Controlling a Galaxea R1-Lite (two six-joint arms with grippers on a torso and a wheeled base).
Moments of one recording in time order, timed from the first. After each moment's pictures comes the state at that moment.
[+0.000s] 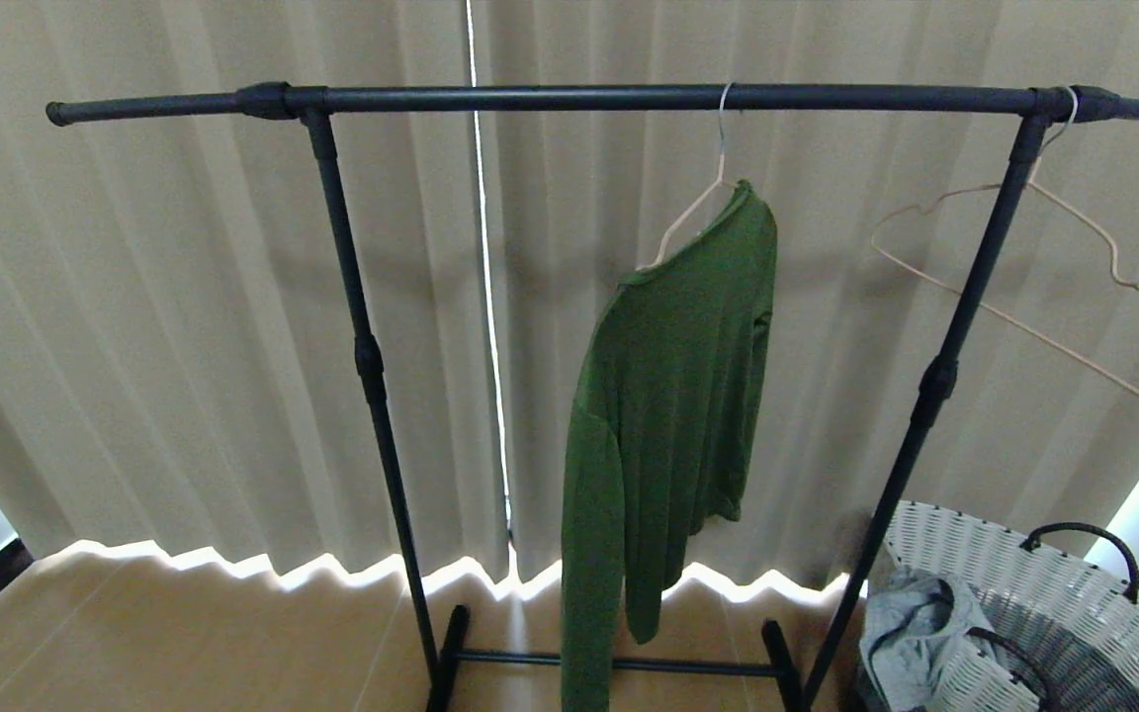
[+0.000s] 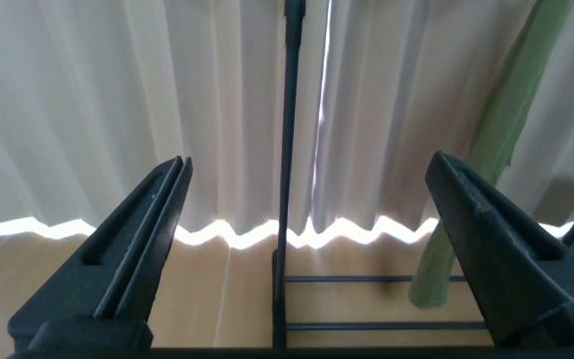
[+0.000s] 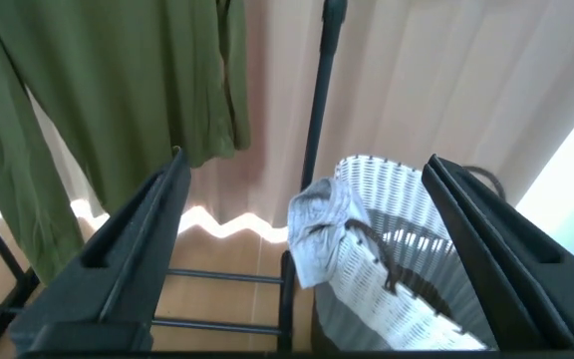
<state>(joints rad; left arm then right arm) 0.00 0.00 0.00 -0.01 -0.05 -0.01 0.01 0.00 -0.02 0.05 -0.05 -0.03</state>
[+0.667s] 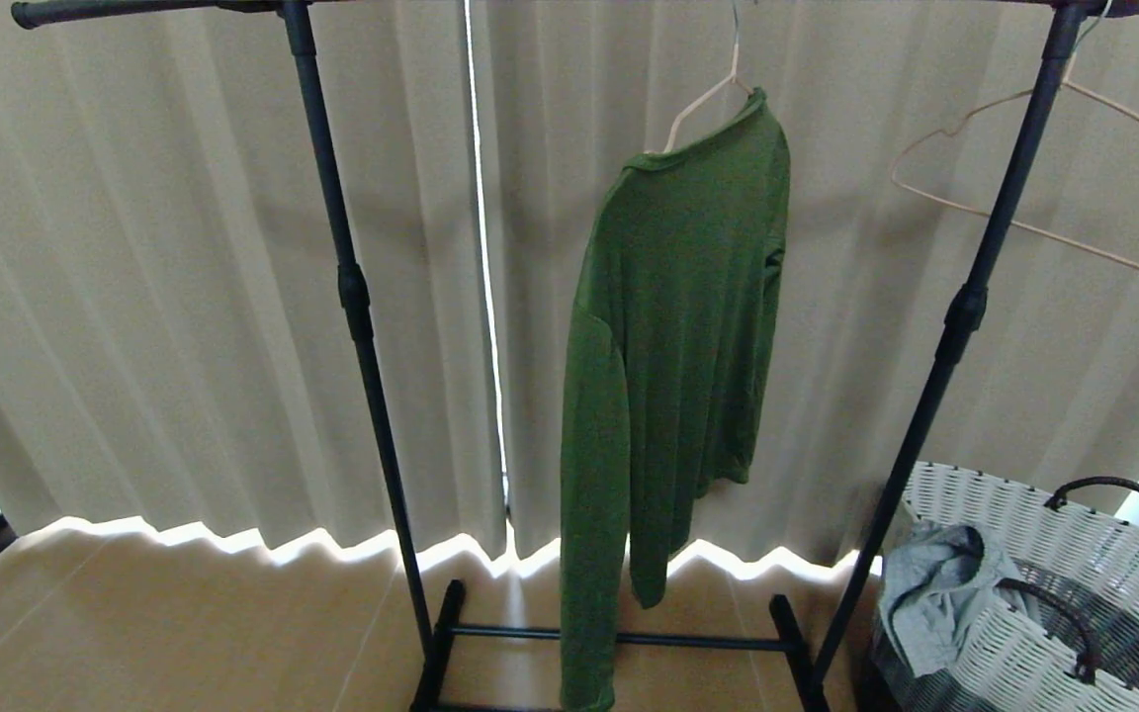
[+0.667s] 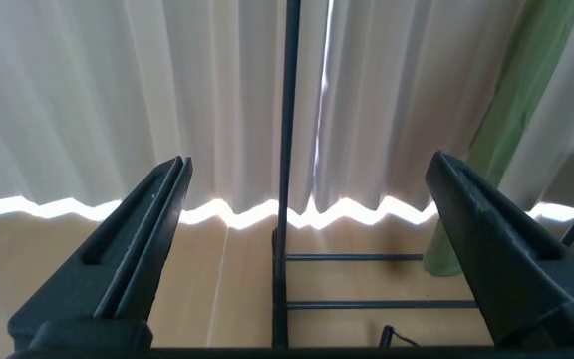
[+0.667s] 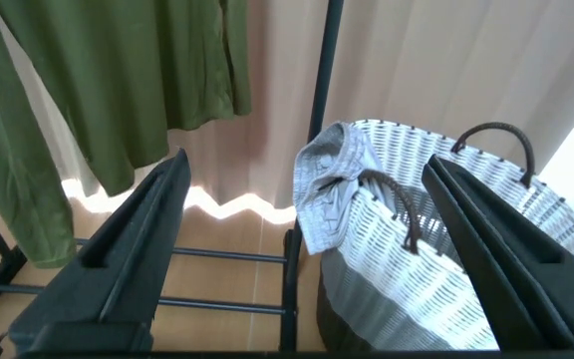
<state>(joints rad) 0.00 0.00 0.00 -0.01 -0.05 -0.01 0.01 0.00 -0.02 0.05 -0.05 -0.03</state>
